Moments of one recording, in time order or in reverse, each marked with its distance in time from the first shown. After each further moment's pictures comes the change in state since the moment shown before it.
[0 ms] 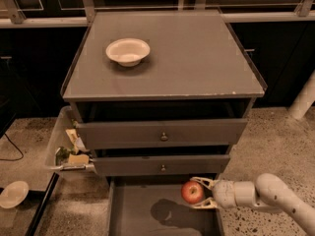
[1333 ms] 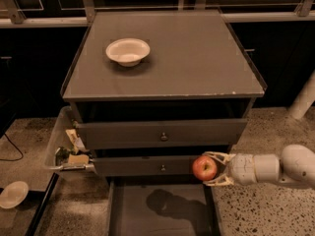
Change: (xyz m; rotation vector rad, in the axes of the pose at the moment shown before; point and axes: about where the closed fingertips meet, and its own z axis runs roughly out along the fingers) arm -0.097 -0.065 -0.083 0.031 0.055 -0.099
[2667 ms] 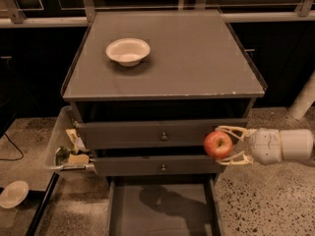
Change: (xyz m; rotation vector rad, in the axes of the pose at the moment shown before) arm -0.094 -0.058 -0.083 0.075 -0.012 -0.091
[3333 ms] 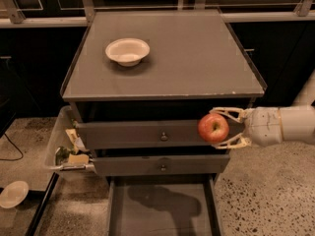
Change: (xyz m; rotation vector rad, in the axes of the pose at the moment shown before) arm -0.058 -0.040 -0.006 -0.017 0.012 -0.115
